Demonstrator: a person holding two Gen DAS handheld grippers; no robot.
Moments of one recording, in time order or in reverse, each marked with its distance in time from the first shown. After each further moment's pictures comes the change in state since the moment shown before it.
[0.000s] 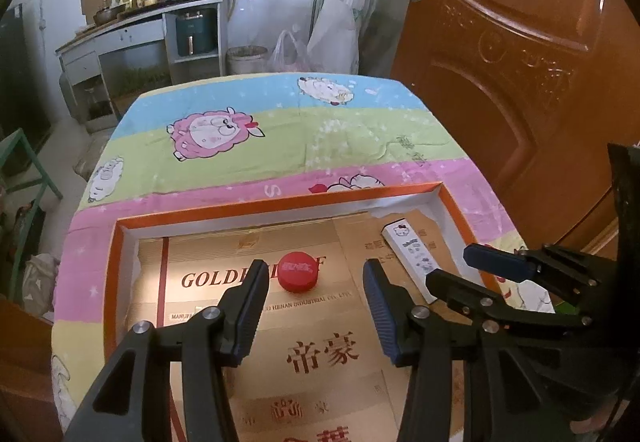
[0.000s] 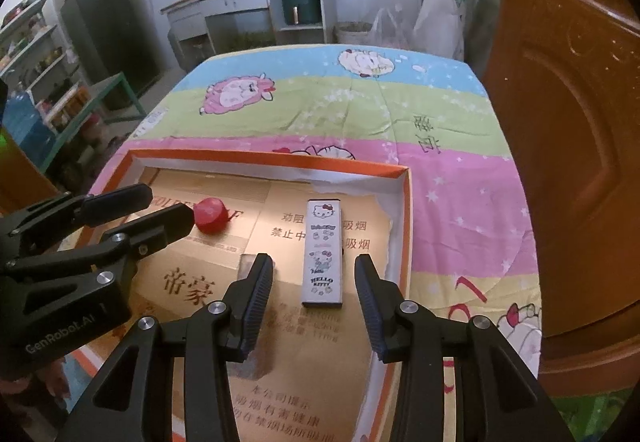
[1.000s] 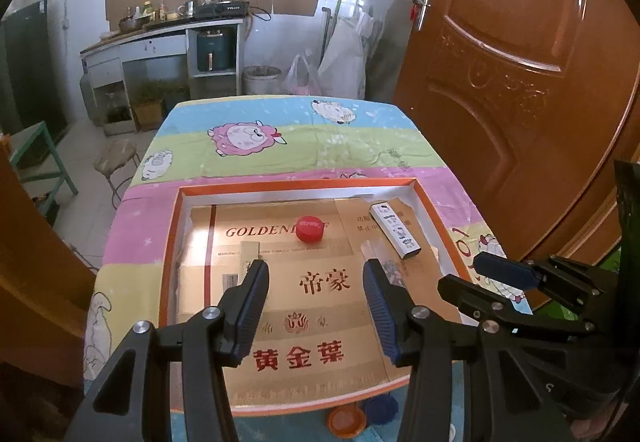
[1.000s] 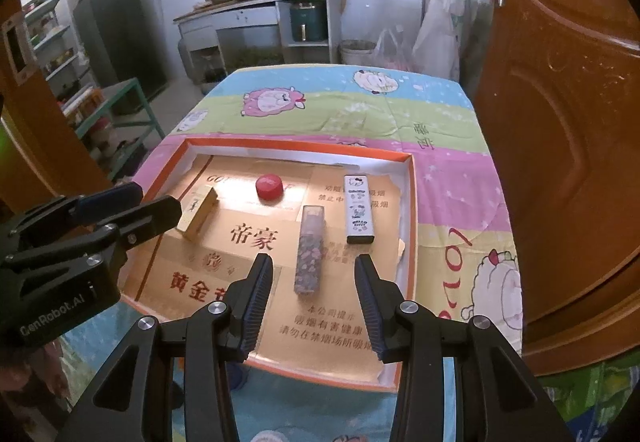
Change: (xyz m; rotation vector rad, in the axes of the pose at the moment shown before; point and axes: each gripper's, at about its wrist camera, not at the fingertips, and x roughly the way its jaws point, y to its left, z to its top) left arm -0.091 0.002 -0.046 -0.044 -0.089 0.017; right arm -0.081 0.042 -0.044 -0.019 -0.062 -0.014
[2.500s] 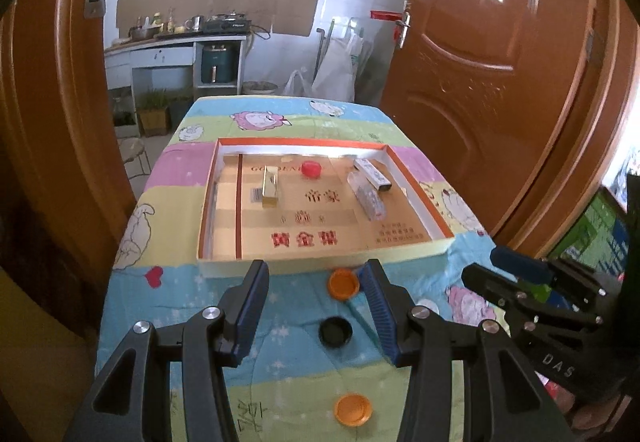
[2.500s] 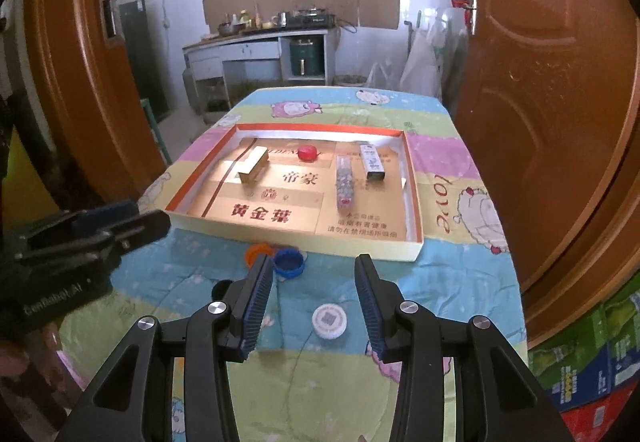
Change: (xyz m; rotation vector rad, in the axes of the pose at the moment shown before) left arm -0.099 0.014 -0.116 -0.007 -0.092 -0.042; right arm -0.096 0.056 -0.123 0.012 -0.159 -0.041
